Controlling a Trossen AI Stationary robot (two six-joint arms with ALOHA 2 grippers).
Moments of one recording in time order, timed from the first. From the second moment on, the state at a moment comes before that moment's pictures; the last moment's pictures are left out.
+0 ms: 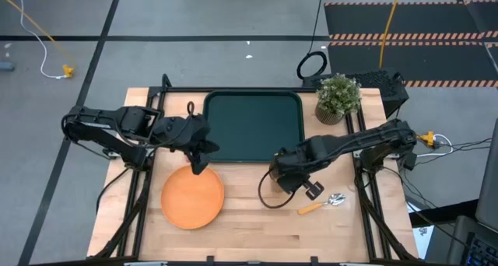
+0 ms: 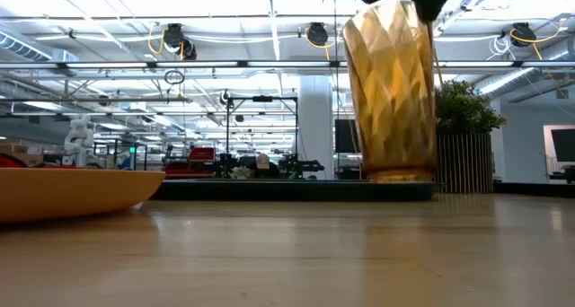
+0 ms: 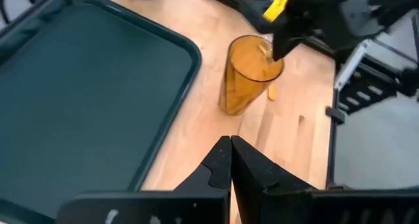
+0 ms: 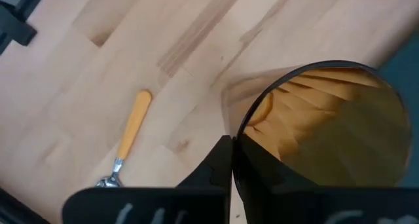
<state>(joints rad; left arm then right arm) -0.20 1.30 1.55 -0.98 -0.20 -0.59 0.23 1.65 1.60 -1.30 -0.13 -0.47</state>
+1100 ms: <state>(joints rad) -0.12 1.37 1.55 -0.86 -0.37 -0.74 -0.09 1.51 1.84 -1.42 0.04 -0.52</state>
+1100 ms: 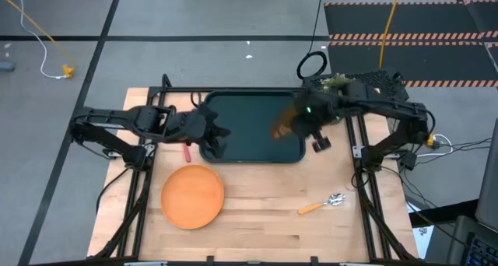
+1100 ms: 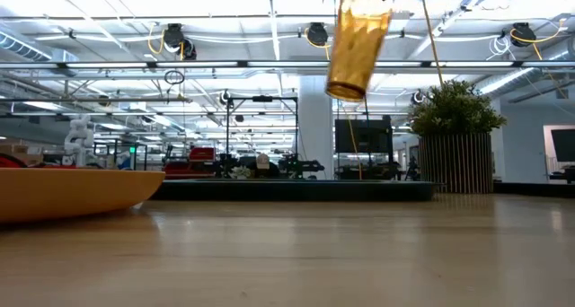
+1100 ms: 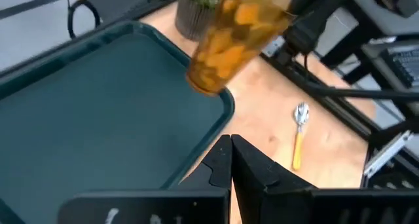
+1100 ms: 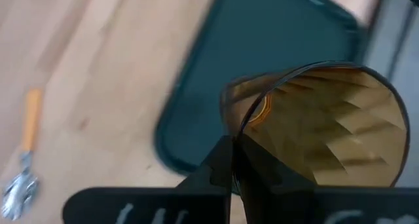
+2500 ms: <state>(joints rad) 0.00 1.35 1.54 -1.23 -0.26 -0.93 -0.65 2.03 2.06 -1.44 0.06 -0.37</state>
